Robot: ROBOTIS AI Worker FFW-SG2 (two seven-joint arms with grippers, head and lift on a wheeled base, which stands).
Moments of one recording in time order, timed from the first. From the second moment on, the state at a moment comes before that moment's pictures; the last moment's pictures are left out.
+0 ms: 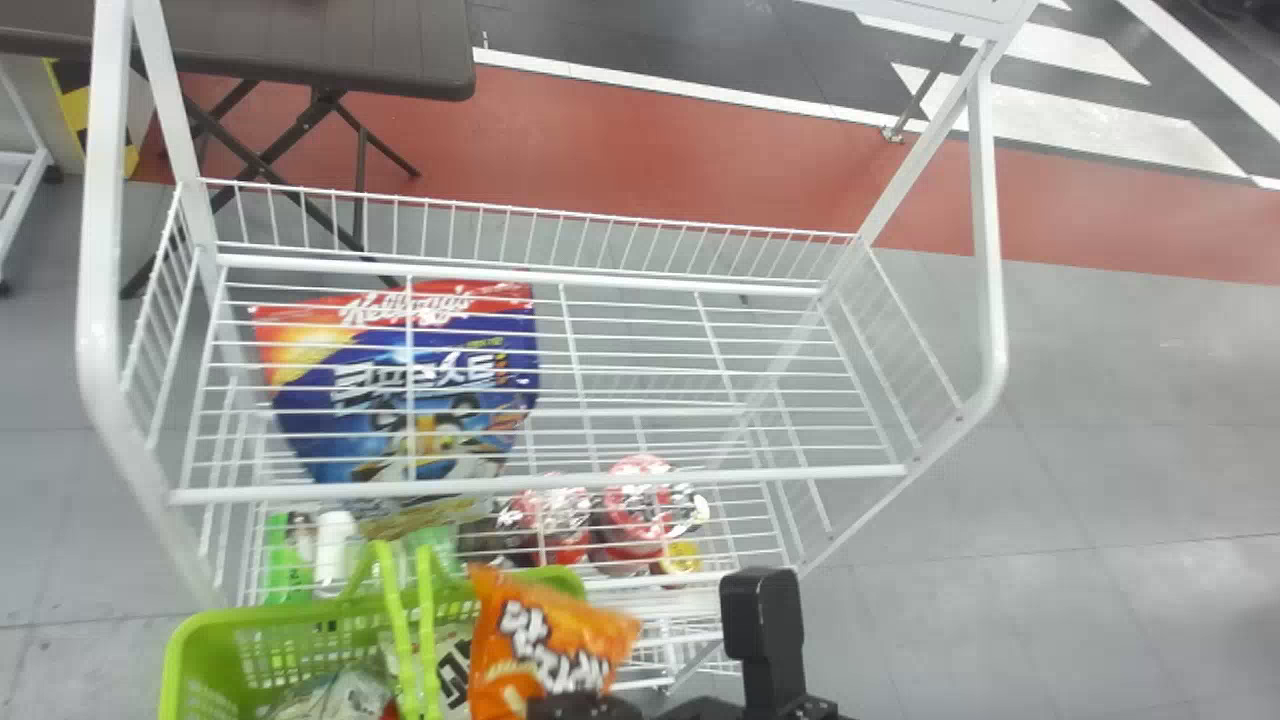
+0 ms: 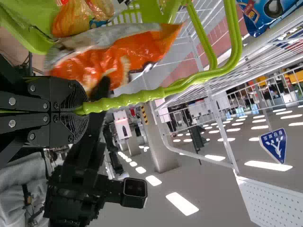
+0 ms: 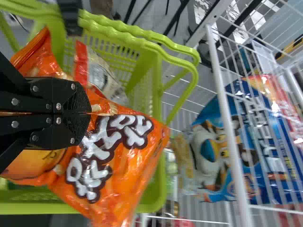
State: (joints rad) left arm 0.63 0.07 0.02 -1.88 0.57 0.86 -1.01; right arm 0.73 -0.07 0.00 -2.38 -0.13 1.02 0.48
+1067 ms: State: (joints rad) left arm 0.63 0.08 0.00 -1.90 0.57 0.86 -1.00; right arm 0.80 -0.15 0.05 -2.39 -0.17 0.94 0.50
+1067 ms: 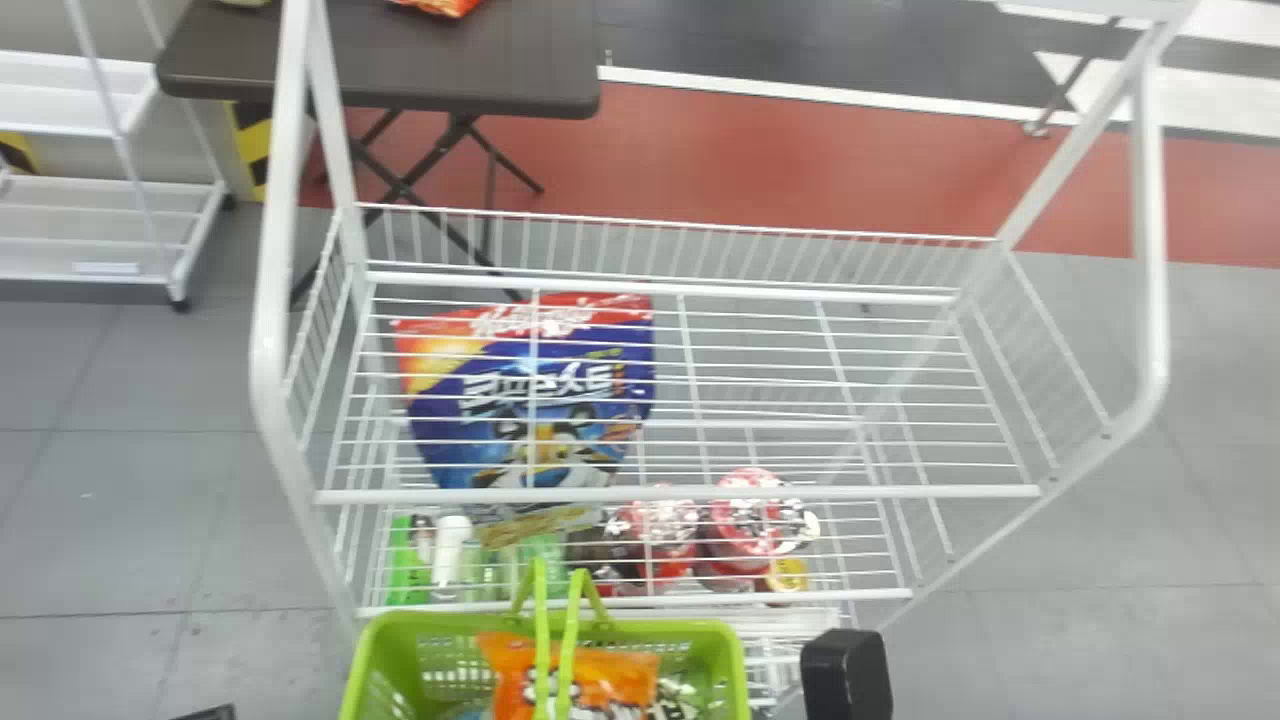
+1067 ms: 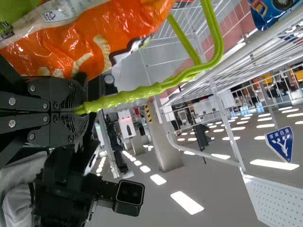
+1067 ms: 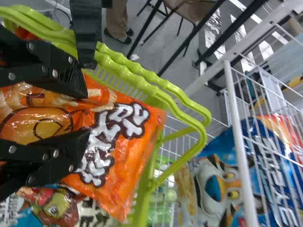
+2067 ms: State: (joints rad) left arm 0.65 0.07 -0.01 -1.90 0.56 0.83 -0.99; right arm 0.85 -0.08 -0.09 -2.22 -0.23 -0.22 0.22
